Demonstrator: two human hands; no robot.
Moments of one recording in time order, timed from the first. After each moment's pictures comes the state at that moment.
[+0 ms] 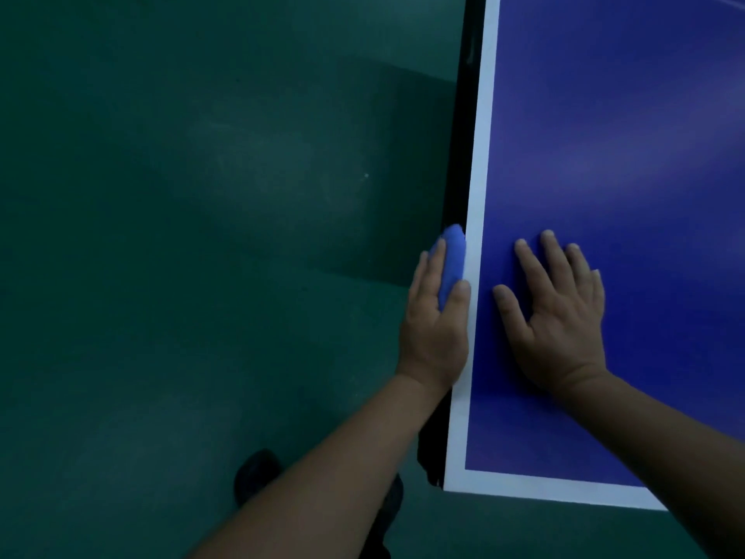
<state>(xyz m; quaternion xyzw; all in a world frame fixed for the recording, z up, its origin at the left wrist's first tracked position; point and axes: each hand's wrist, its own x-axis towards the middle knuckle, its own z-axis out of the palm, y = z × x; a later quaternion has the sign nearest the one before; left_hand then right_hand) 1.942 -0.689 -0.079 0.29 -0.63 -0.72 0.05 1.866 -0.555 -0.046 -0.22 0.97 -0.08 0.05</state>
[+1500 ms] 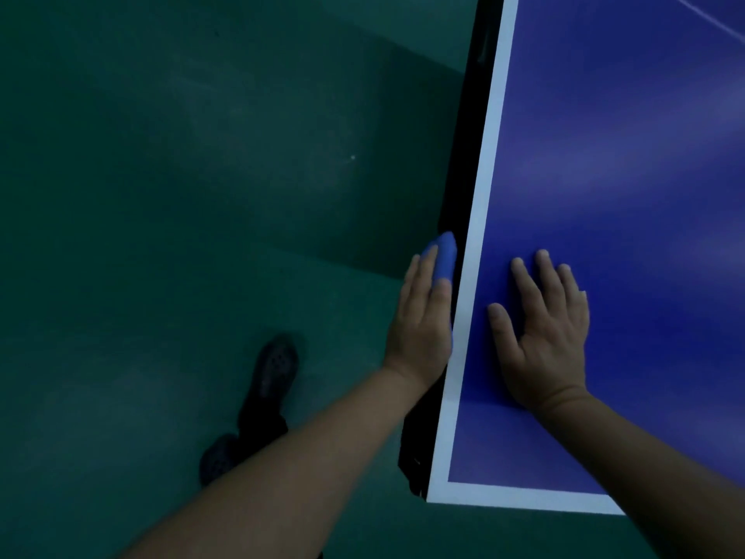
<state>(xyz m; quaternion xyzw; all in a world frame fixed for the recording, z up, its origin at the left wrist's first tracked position) 1.932 -0.700 -0.089 0.30 -0.61 -0.73 0.00 1.867 -0.557 -0.048 -0.22 0.97 -0.08 0.04</state>
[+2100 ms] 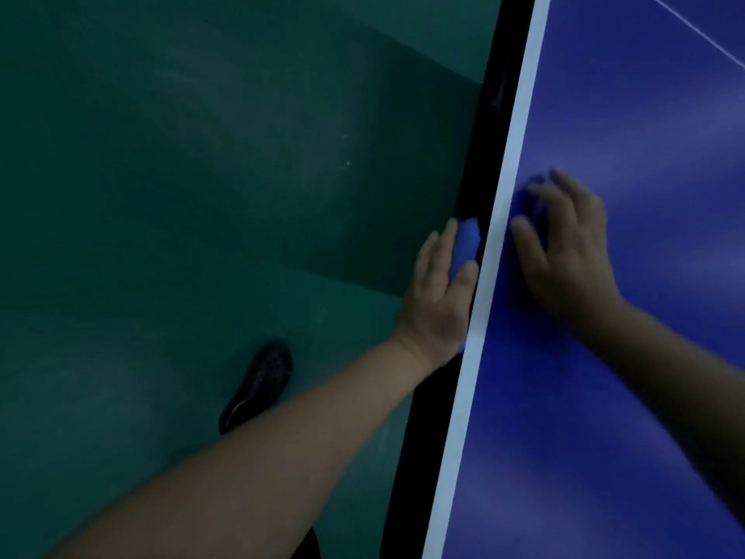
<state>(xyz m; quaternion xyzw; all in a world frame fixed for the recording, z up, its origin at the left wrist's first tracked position) 1.824 -0.748 -0.087 0.25 -0.62 -0.74 0.00 1.692 -0.637 -0.040 -0.33 0.94 -0.11 0.01</state>
